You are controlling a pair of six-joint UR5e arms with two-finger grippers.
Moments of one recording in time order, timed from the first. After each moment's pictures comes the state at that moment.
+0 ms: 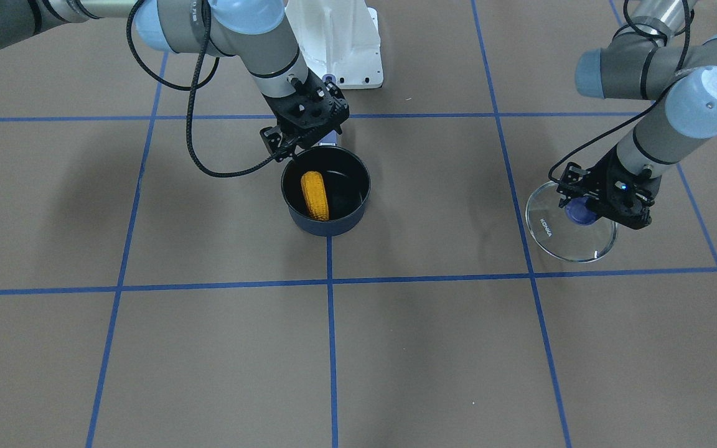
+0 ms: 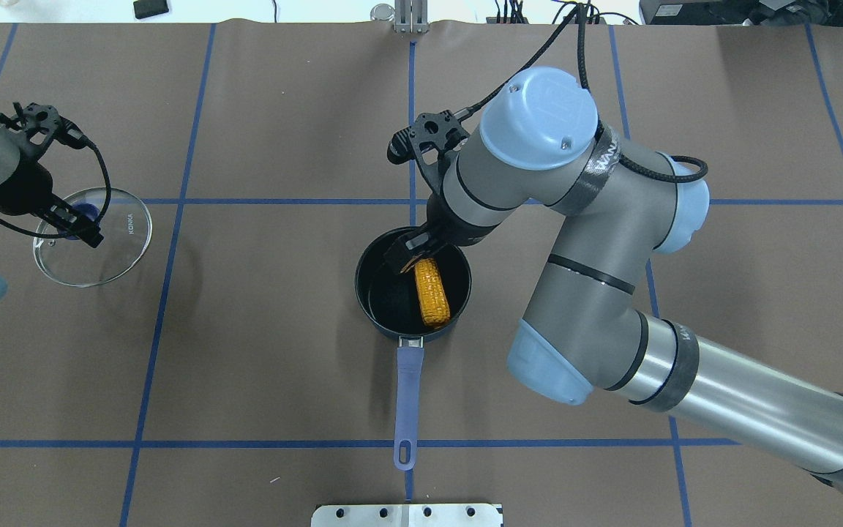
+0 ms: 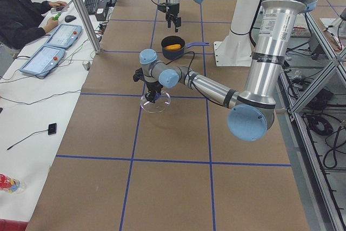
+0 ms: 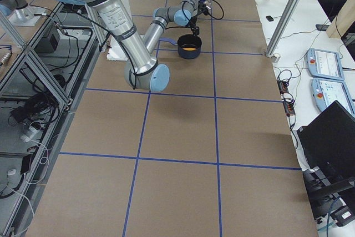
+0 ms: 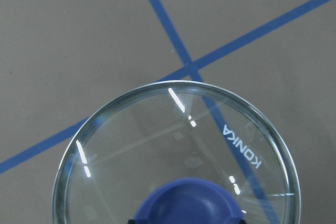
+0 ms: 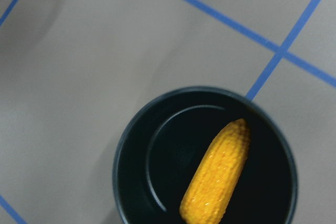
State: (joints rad) left arm -0.98 -1.73 -1.73 -1.75 -2.24 -0.27; right arm 0.61 -0.86 1.77 -1.50 2.03 0.64
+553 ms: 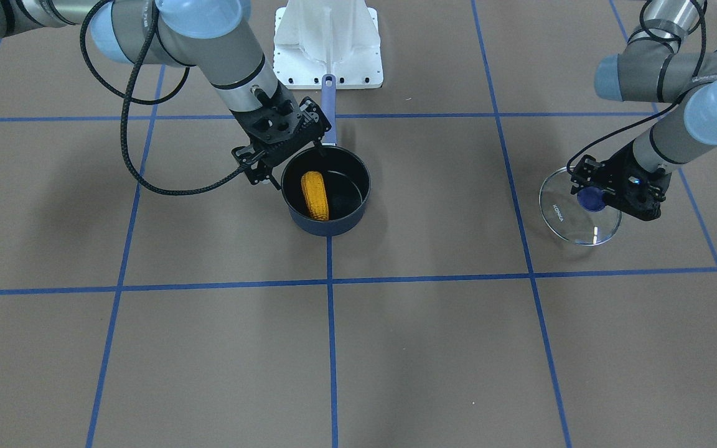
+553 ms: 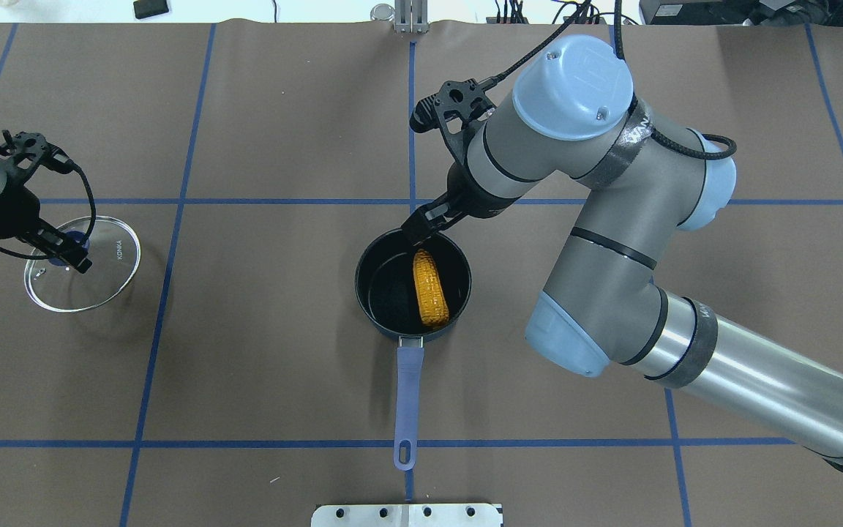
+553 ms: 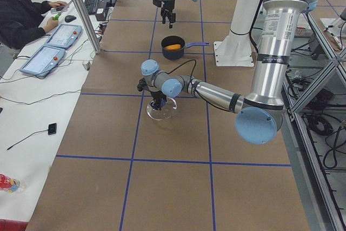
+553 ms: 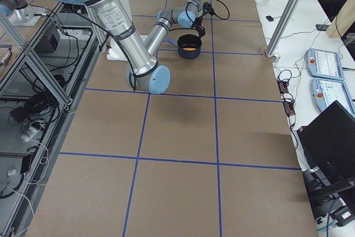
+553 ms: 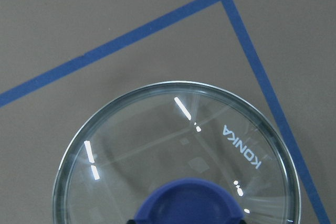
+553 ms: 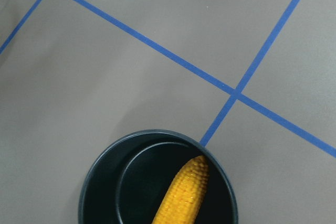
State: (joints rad) left arm -0.98 -1.70 -1.69 -1.78 -2.32 -0.27; right arm 0.65 -0.88 1.77 -1.47 2.03 0.64
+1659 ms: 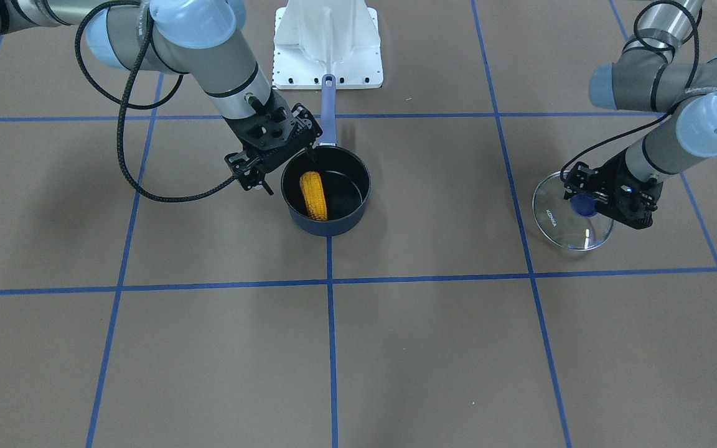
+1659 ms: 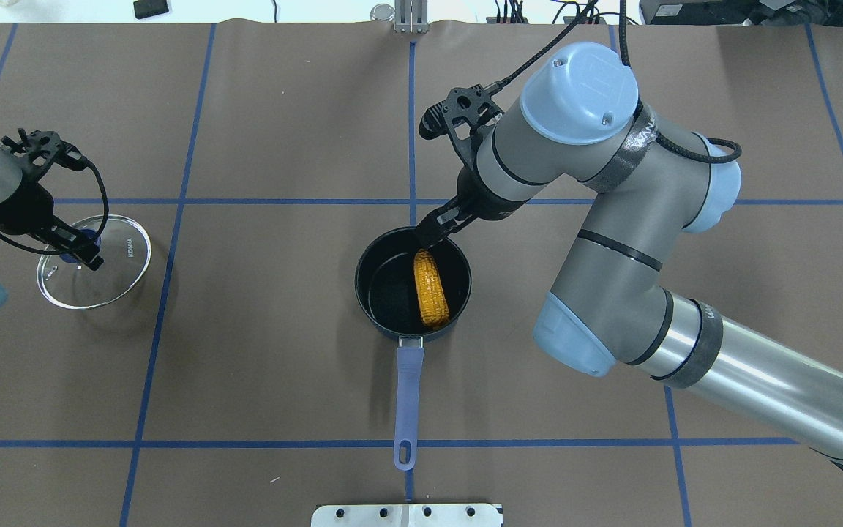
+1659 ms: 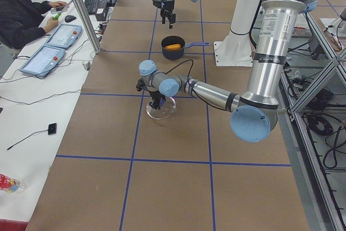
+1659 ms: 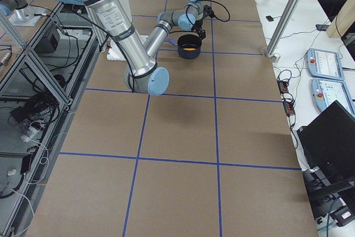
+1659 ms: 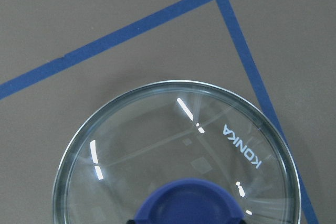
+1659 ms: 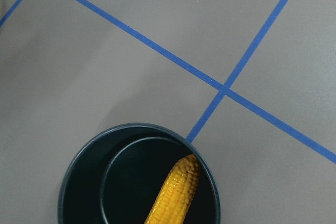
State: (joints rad) left arm -0.97 -1.73 -1.66 -1.78 -2.33 -0.28; right arm 0.65 -0.90 1.77 -1.47 2.03 0.59
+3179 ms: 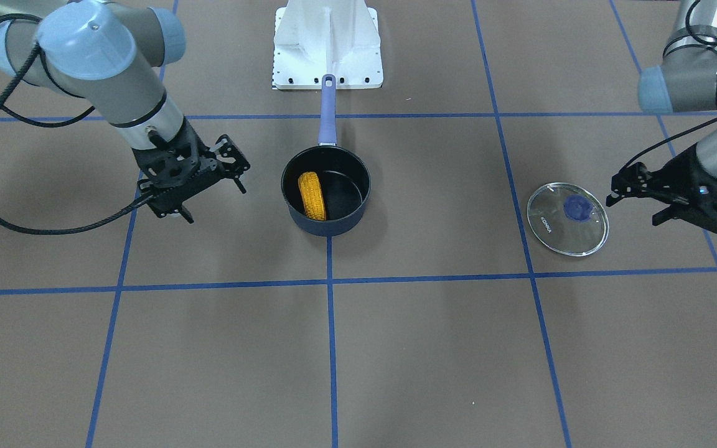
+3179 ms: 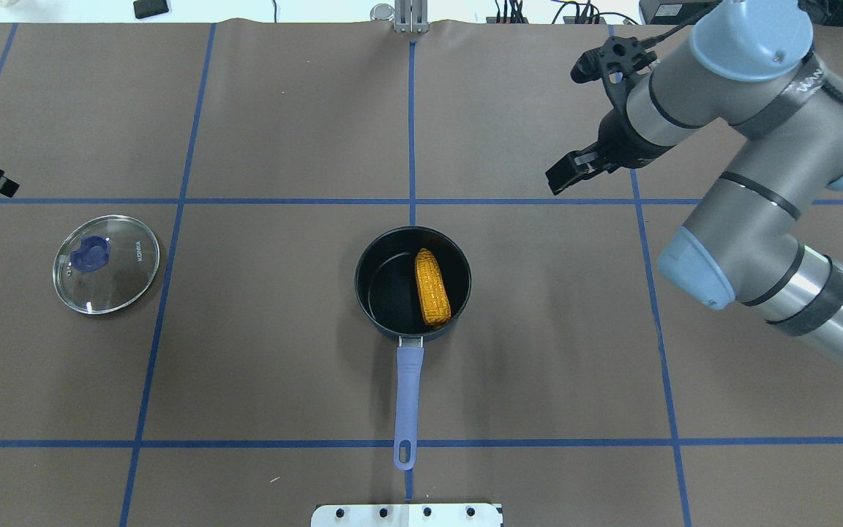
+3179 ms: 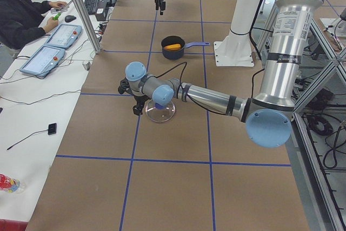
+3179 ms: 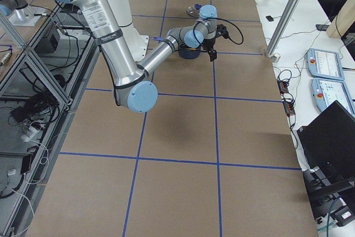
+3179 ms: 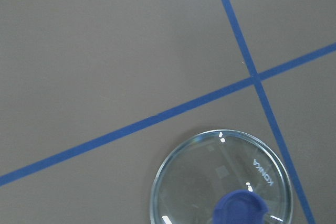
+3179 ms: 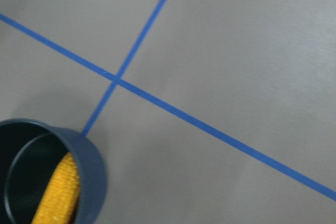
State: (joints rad) left arm -1.26 -1.69 -1.64 -1.86 -2.41 -0.16; right arm 0.88 -1.13 1.80 -1.44 2.11 0.59
